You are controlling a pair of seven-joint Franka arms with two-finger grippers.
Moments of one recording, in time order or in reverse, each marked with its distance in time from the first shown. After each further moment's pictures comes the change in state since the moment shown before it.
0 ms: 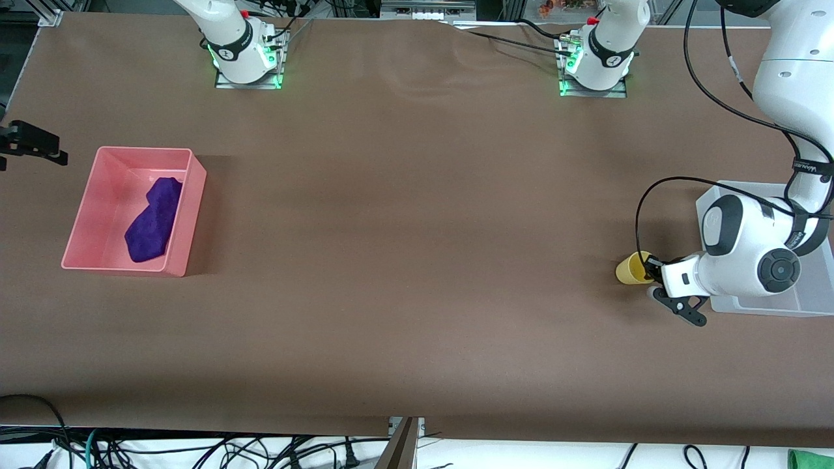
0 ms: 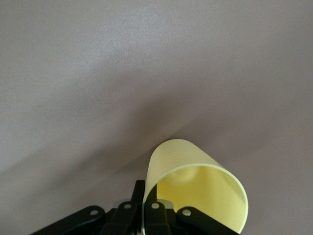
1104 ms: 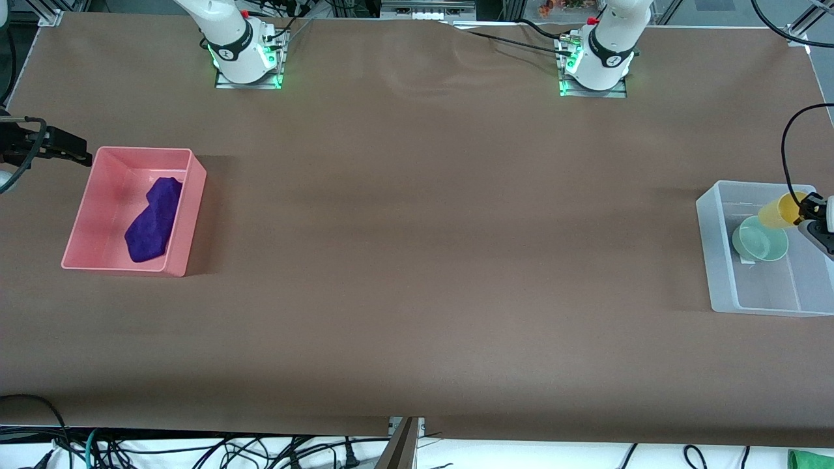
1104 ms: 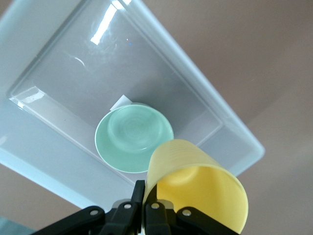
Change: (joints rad) left arm 0.295 -0.210 0.082 -0.002 0.151 -0.194 0.579; right arm 0.003 0.007 0.037 -0.008 -0.014 -0.019 0.082
